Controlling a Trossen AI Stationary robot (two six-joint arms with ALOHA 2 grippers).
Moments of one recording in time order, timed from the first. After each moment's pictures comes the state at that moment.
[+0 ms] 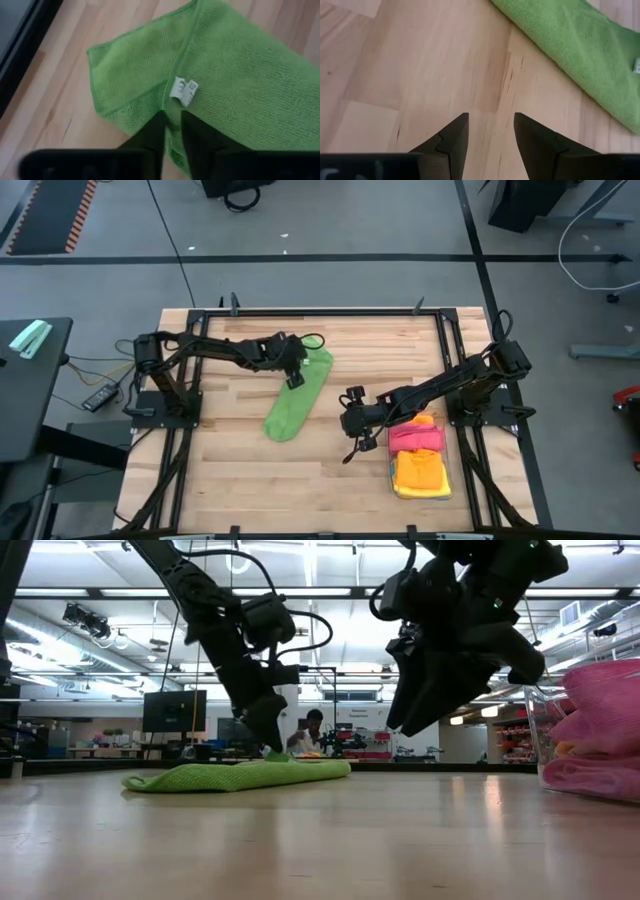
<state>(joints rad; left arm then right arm) 0.30 1.74 0.94 -0.16 -0.27 0.04 0.26 1.67 0.96 -0.30 0.28 -0.10</state>
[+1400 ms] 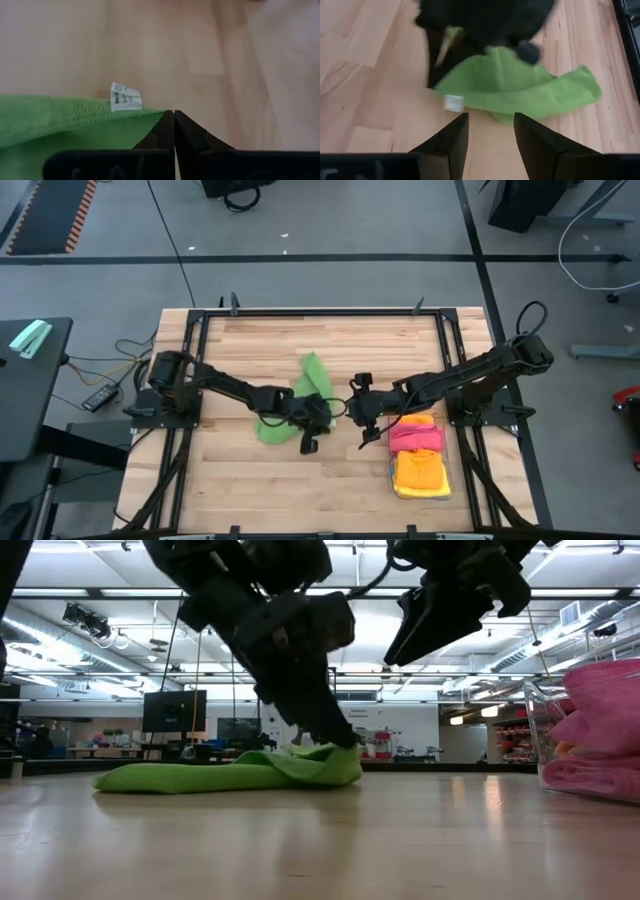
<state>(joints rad) -0.14 1.88 1.06 0.04 0.07 -0.17 0.24 1.47 0.96 -0.33 0.31 -0.09</state>
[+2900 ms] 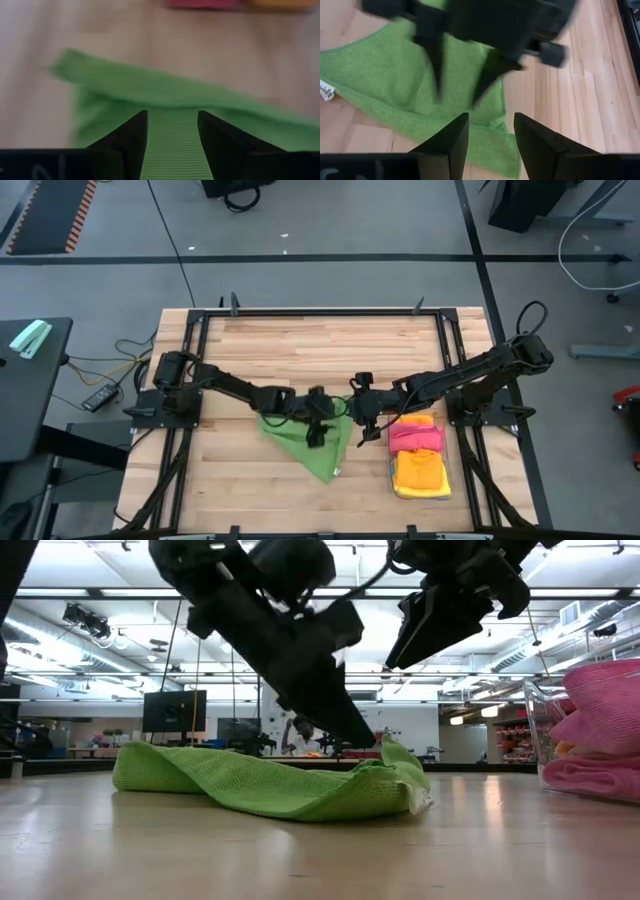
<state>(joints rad) -0.14 1.92 1.06 0.15 -0.08 -0.10 0.23 1.47 0.96 -0.35 0.30 -0.08</state>
